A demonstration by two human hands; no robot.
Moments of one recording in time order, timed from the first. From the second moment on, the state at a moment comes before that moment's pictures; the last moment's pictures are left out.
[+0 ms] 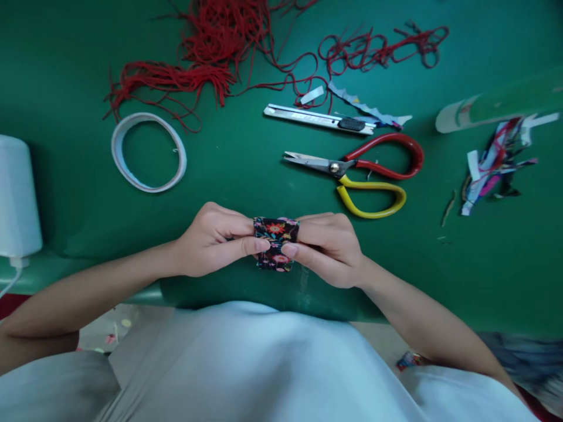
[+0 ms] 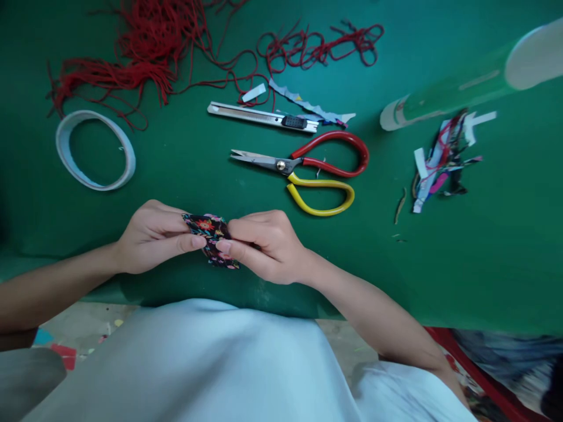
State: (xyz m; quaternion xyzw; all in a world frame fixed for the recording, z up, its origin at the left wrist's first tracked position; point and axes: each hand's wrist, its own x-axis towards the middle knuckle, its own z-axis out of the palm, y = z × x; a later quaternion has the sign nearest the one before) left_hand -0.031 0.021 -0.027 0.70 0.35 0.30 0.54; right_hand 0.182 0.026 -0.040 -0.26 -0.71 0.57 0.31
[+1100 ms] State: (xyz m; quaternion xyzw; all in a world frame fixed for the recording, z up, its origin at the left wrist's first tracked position) left_hand 0.002 0.034 -0.033 0.59 0.47 0.40 0.52; right_hand 0.191 0.053 -0.039 -0.40 -0.68 0.53 0.33
